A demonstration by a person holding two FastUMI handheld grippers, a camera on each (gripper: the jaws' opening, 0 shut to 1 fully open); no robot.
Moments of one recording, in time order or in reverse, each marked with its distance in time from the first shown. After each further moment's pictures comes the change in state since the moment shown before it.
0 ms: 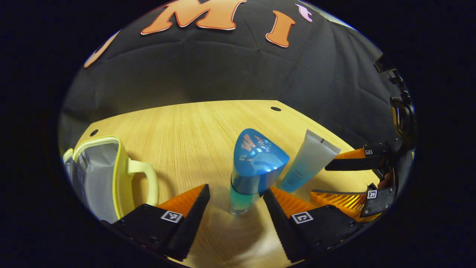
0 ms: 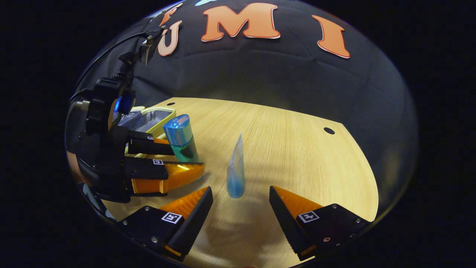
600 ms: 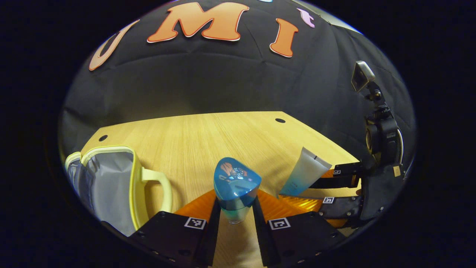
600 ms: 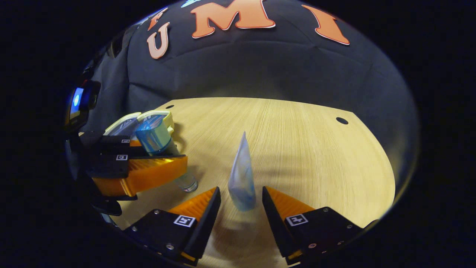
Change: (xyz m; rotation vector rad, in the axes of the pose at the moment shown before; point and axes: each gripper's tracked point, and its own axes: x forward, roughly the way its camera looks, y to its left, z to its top) left arm -0.033 0.008 0.026 -0.011 -0.066 0.074; right arm 0.039 0.017 0.004 0.108 0.028 0.068
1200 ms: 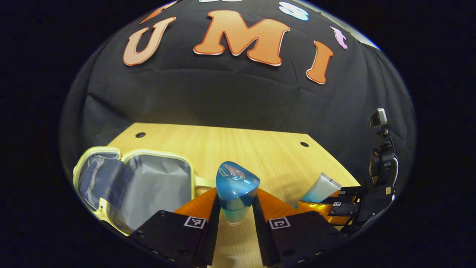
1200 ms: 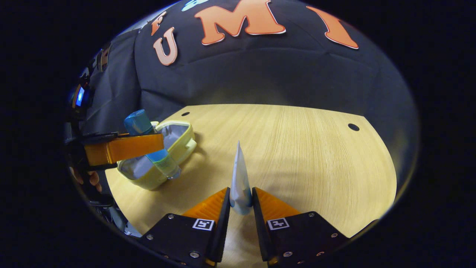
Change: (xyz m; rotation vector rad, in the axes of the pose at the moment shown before) left arm -0.090 0.070 0.056 -0.151 -0.090 0.192; right arm -0.036 0.037 0.042 -0.003 -0.026 0.111
